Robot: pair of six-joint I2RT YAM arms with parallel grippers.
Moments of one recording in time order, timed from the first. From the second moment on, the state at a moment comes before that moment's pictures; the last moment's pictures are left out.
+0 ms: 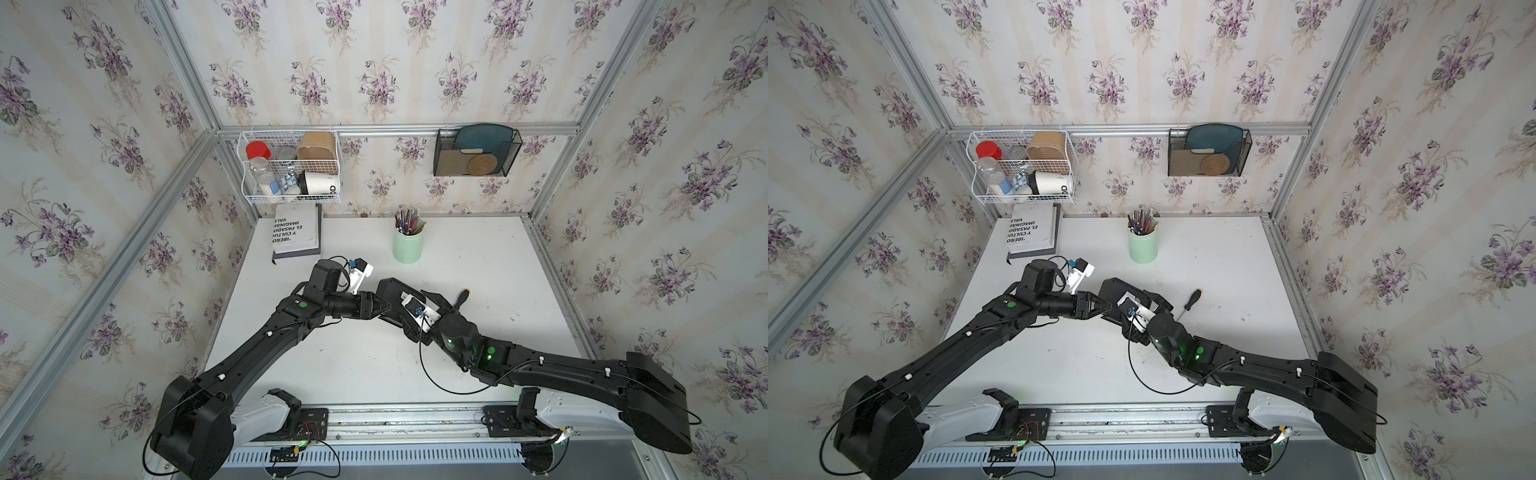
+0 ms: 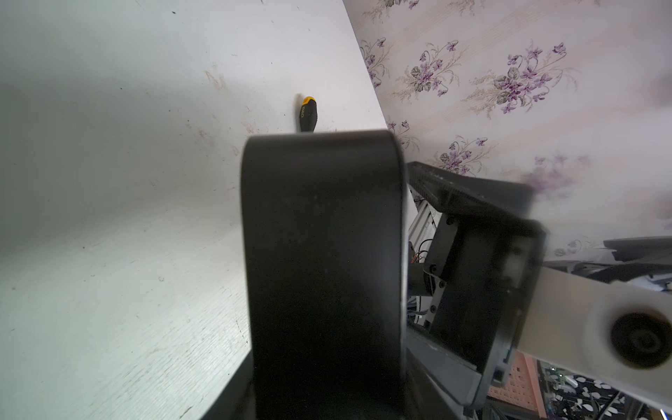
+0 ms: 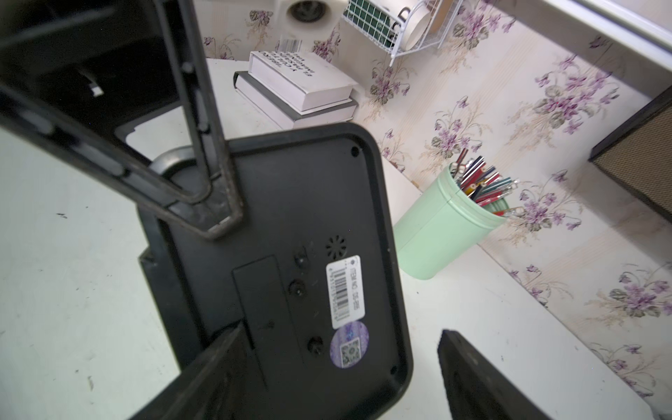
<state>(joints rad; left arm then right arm) -0.48 1.18 0.81 -0.34 0.77 -0.52 1.10 1.17 0.53 0.34 0.49 -0.30</state>
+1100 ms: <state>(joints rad) -0.53 1.30 0.55 0.05 0.61 -0.78 0.54 1.02 0.68 -0.20 0.30 0.49</state>
